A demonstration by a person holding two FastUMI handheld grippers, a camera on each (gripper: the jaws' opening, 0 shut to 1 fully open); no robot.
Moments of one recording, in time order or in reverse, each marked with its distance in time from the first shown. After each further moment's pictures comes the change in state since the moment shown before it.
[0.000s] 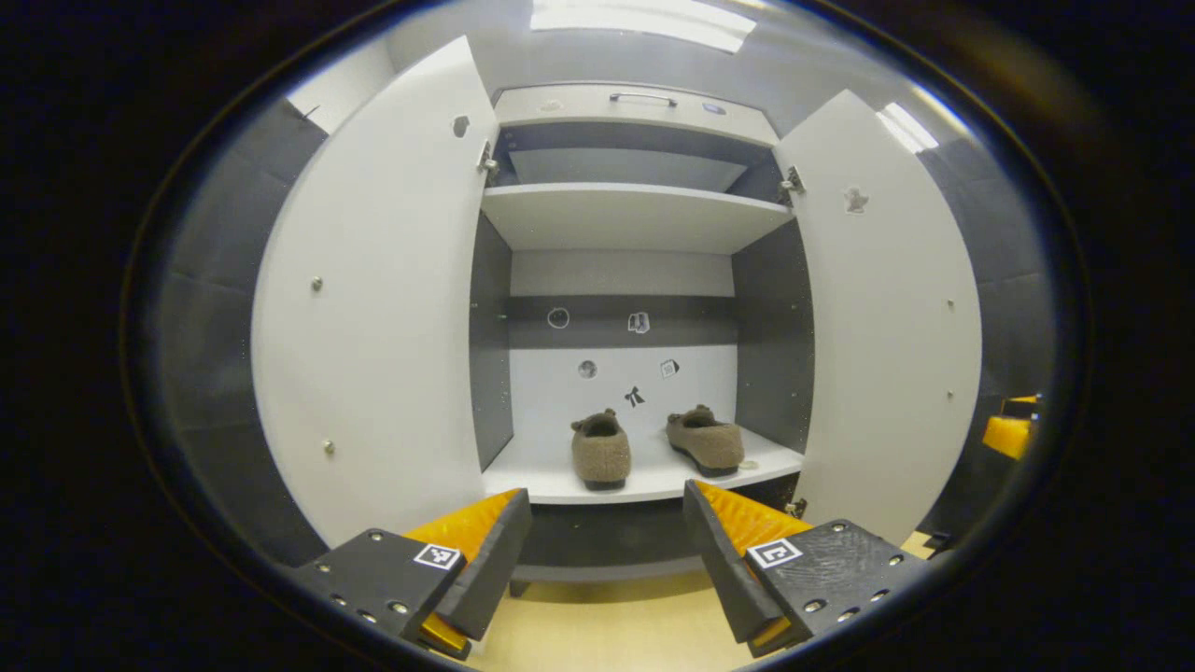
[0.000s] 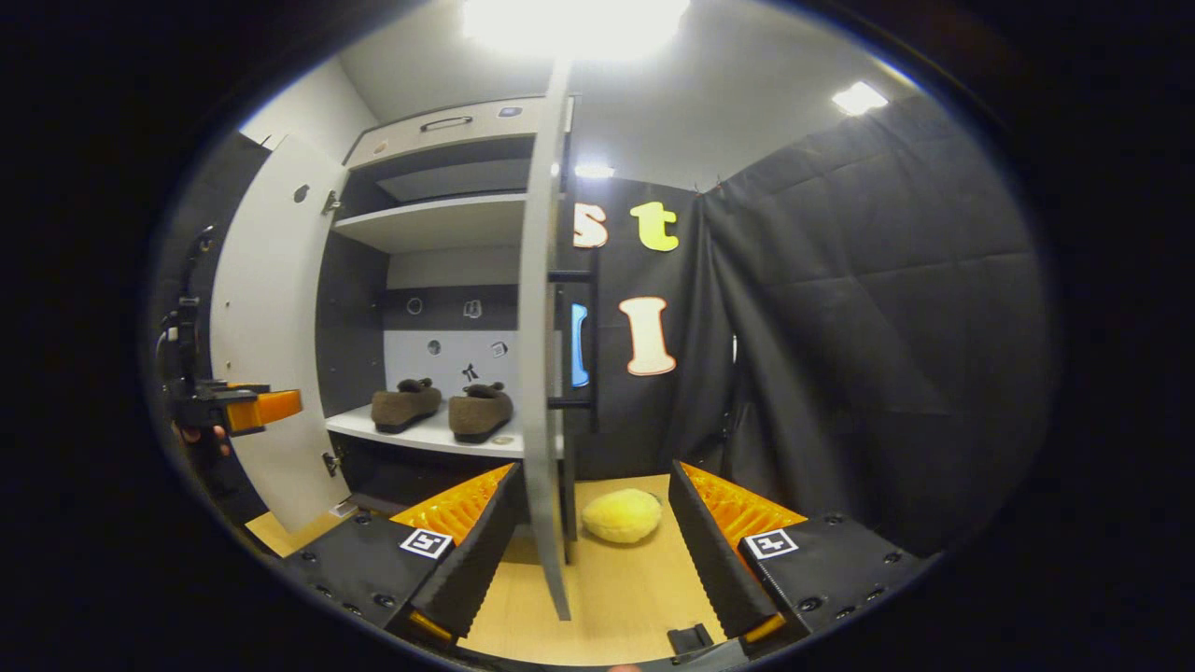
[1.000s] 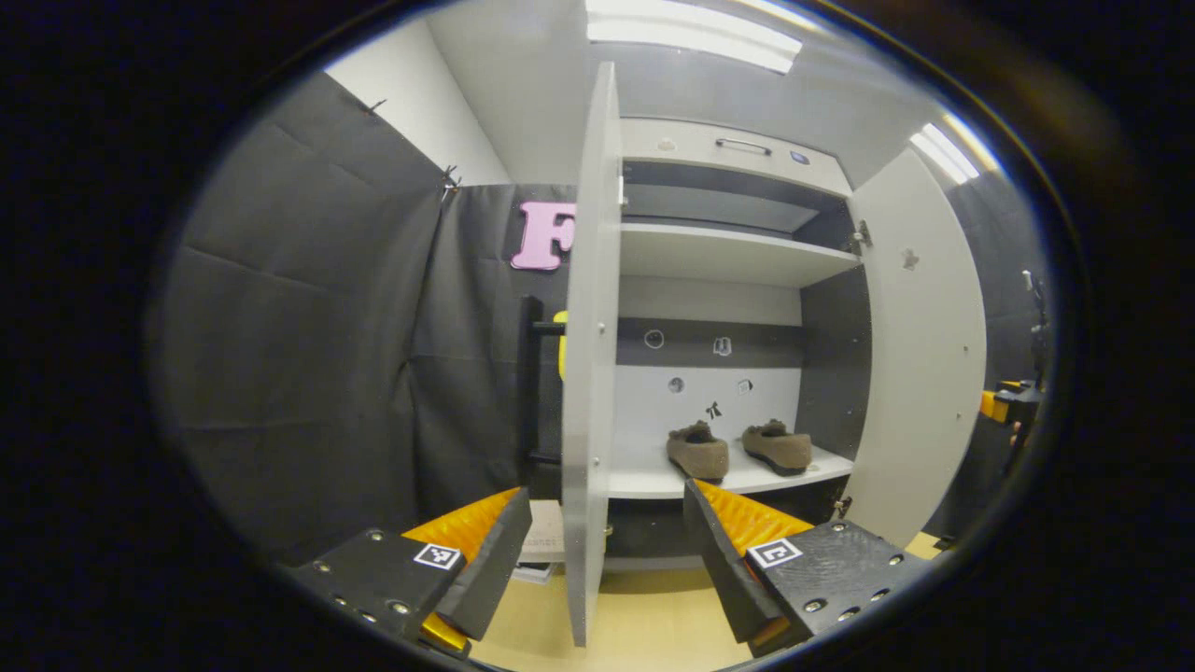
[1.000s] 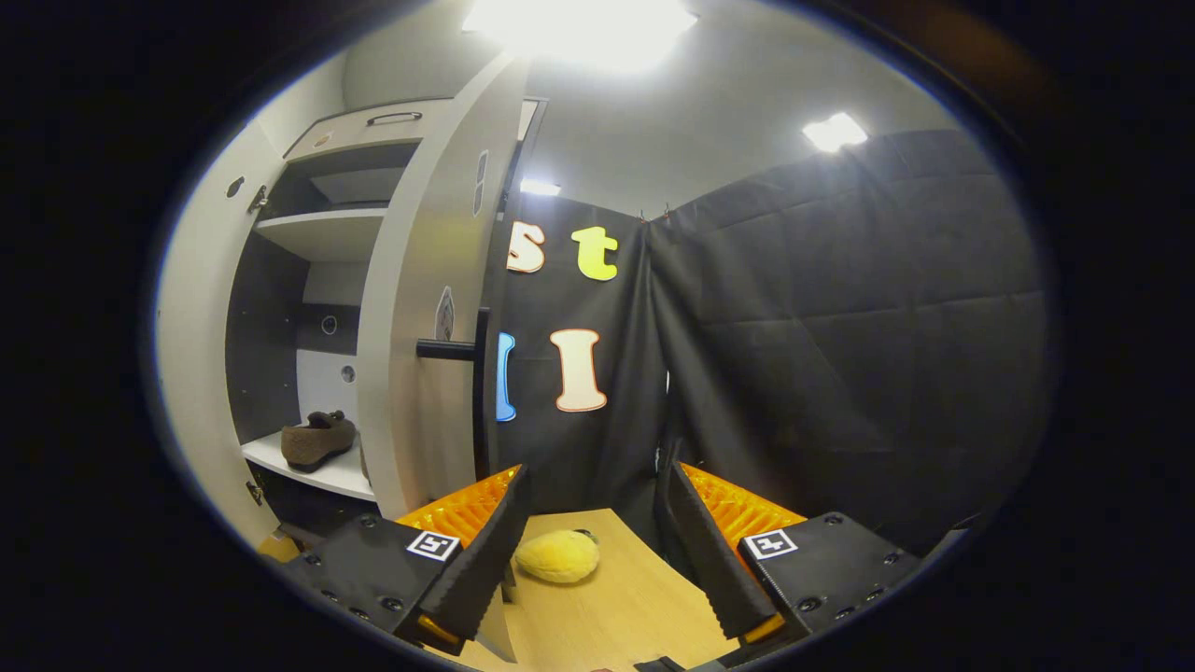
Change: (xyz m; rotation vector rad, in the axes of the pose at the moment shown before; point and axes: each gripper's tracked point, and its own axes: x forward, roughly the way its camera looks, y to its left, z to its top) left arm -0.082 0.156 0.019 -0.071 -0.042 0.138; right arm 0.048 0.000 0.049 -0.042 -0.066 -0.218
